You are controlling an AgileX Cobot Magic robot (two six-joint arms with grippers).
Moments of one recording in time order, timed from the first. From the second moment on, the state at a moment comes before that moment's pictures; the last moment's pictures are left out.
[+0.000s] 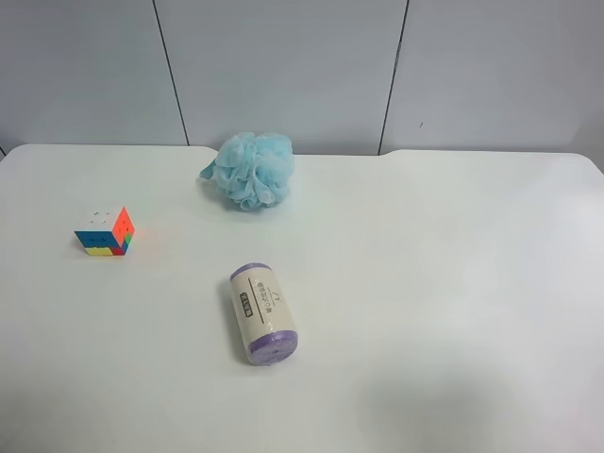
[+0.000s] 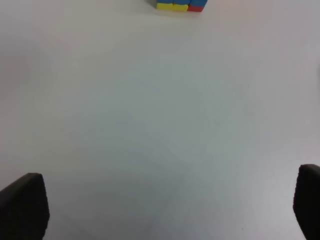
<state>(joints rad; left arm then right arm) 0.07 0.90 -0.90 -0.07 1.11 -0.02 0.02 0.00 -0.51 0.09 1.06 -0.10</state>
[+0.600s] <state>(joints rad) 0.01 1.28 -1.05 -0.05 1.11 -0.06 0.02 0.00 -0.51 0.09 1.06 -0.10</state>
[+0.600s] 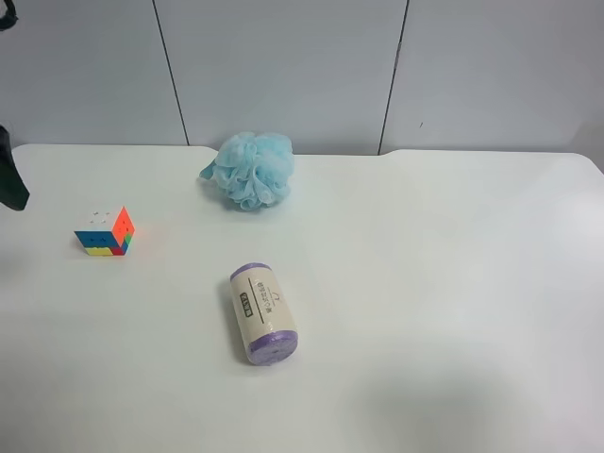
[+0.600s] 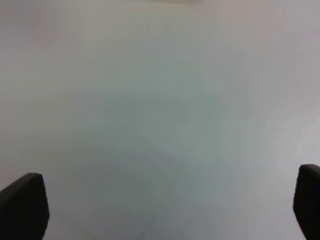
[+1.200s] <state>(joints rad) 0.01 1.49 -1.12 -0.05 1.04 -0.05 0.02 0.00 -0.51 0.09 1.06 -0.10</state>
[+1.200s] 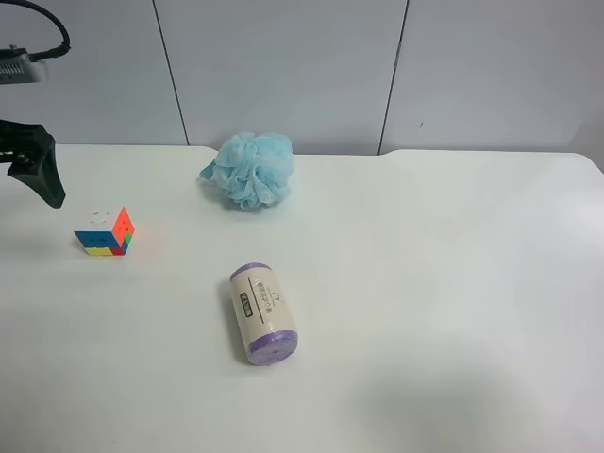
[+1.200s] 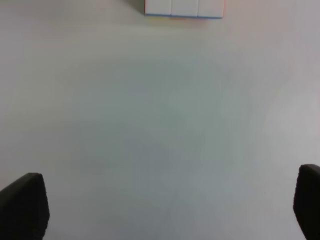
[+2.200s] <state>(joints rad) -0.06 1.70 -1.12 -0.09 0.82 0.01 0.02 0.00 -0.51 0.09 1.06 -0.10</state>
